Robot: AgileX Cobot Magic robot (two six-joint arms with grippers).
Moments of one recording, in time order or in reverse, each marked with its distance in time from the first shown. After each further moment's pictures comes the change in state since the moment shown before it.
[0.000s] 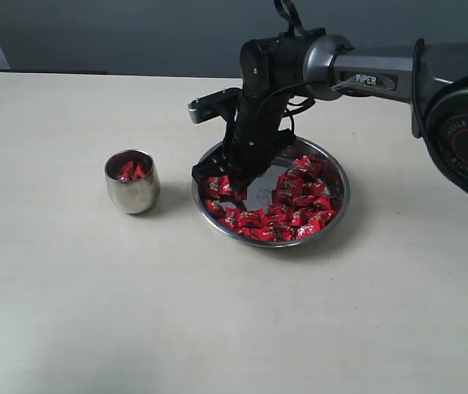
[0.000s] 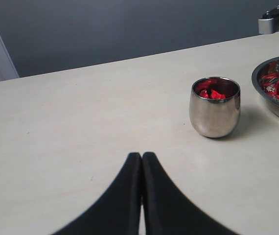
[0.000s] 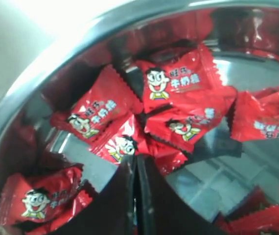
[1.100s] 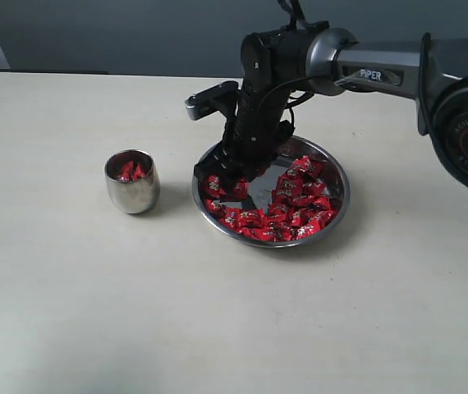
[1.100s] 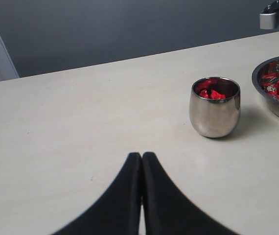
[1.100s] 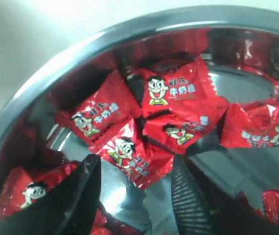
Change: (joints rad) left arm 0.000 0.000 0.000 0.000 0.000 0.000; right arm 0.000 -0.015 0.000 -0.011 -0.009 -0.072
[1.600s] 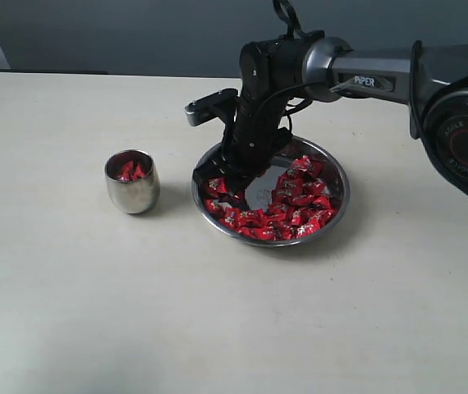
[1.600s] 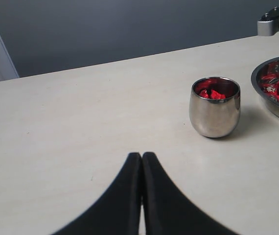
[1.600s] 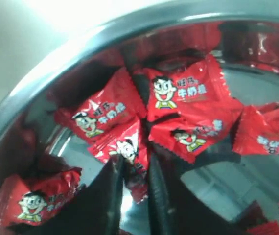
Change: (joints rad) left arm 0.000 0.000 0.000 0.000 0.000 0.000; right arm 0.000 0.023 0.000 0.014 -0.008 0.002
